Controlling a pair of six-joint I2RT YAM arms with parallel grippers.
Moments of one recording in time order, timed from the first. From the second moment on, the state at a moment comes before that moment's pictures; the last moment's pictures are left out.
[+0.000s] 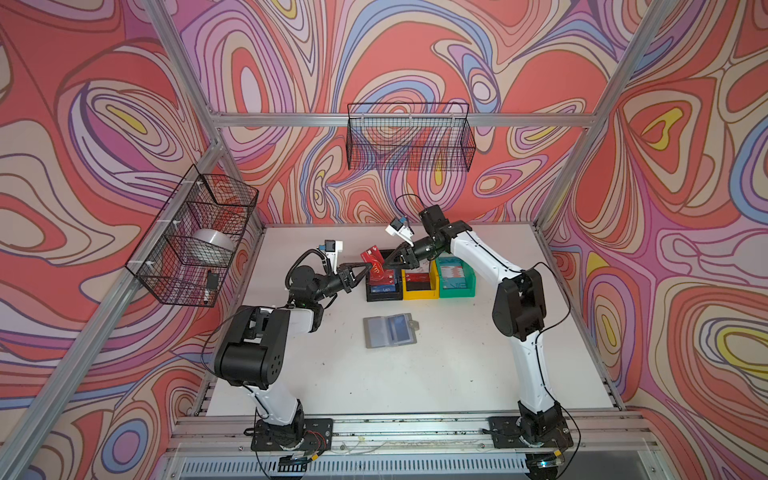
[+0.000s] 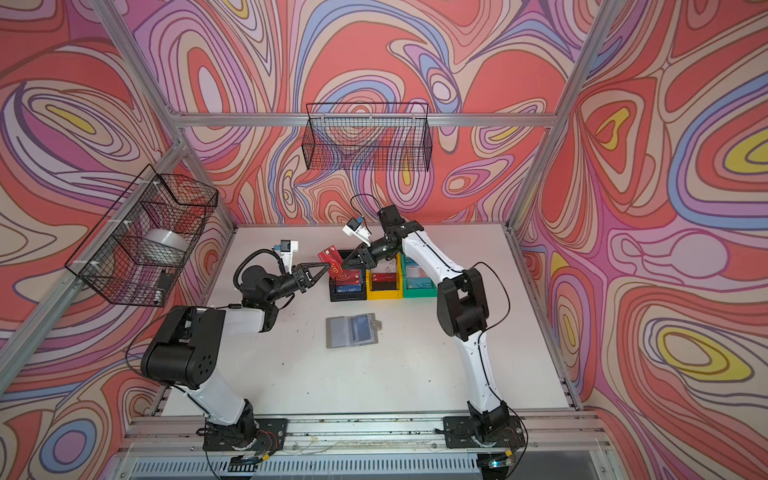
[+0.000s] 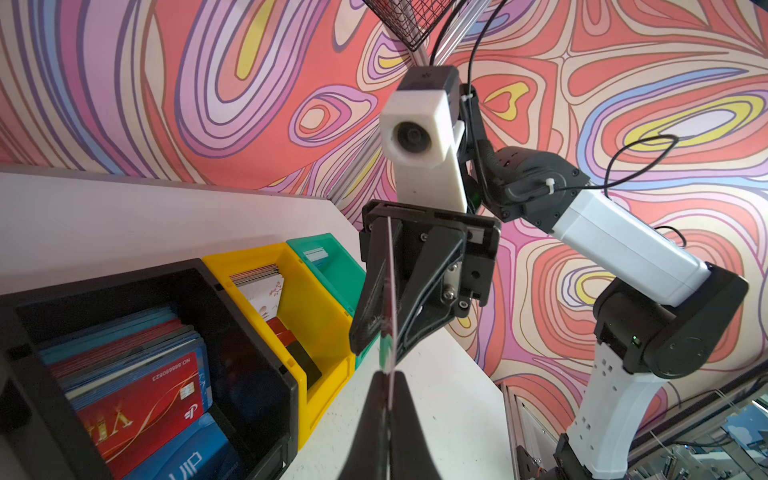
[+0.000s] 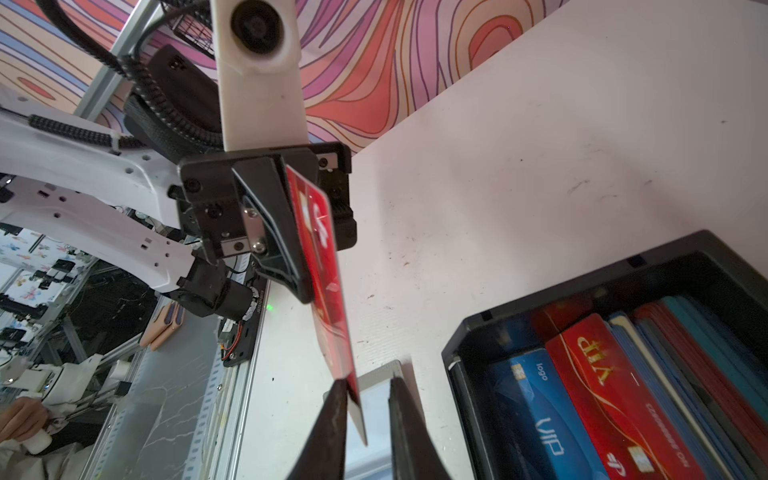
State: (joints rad) left arm -0.13 1.70 0.67 1.17 0.94 -0.82; right arm 0.42 2.26 2.07 -0.82 -1.11 -0.36
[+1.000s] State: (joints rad) left arm -0.24 1.77 1.67 -0.80 0.67 0.20; right arm 0.32 1.68 1.58 -0.61 -0.79 -0.30
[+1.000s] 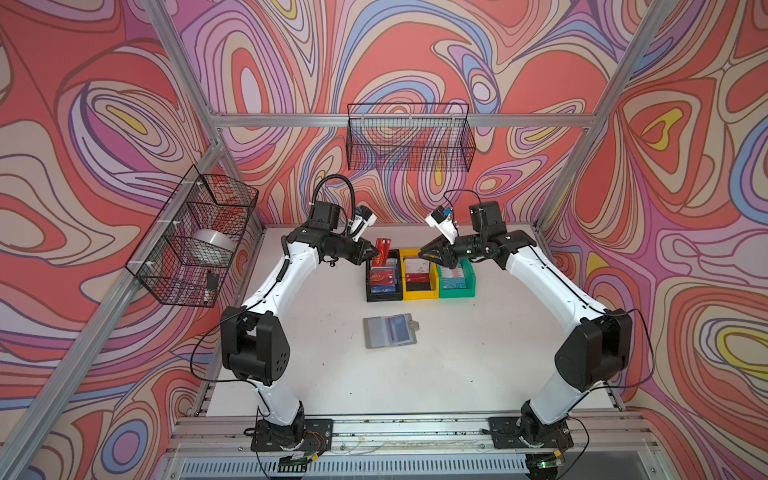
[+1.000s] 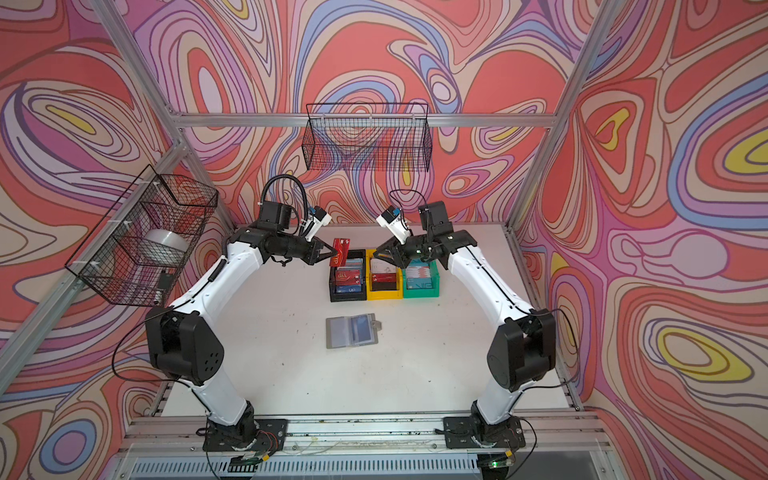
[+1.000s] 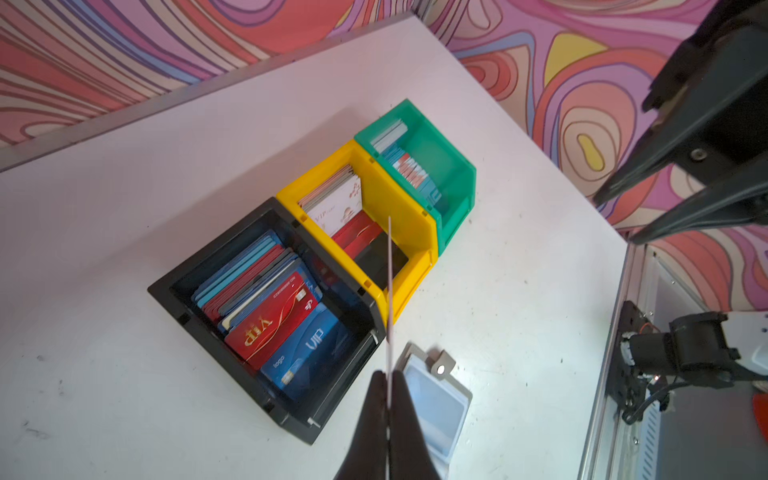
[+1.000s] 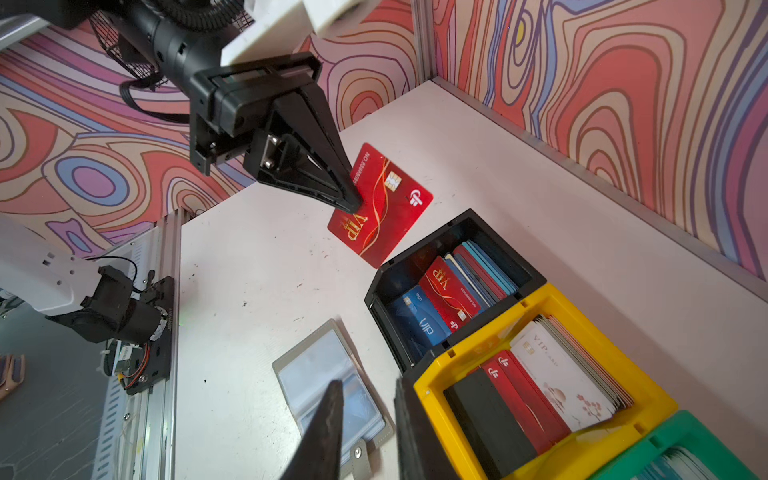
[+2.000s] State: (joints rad) left arm -0.37 2.19 2.20 -1.31 0.32 0.64; right arm 0.25 1.60 1.34 -0.42 -0.80 -0.22
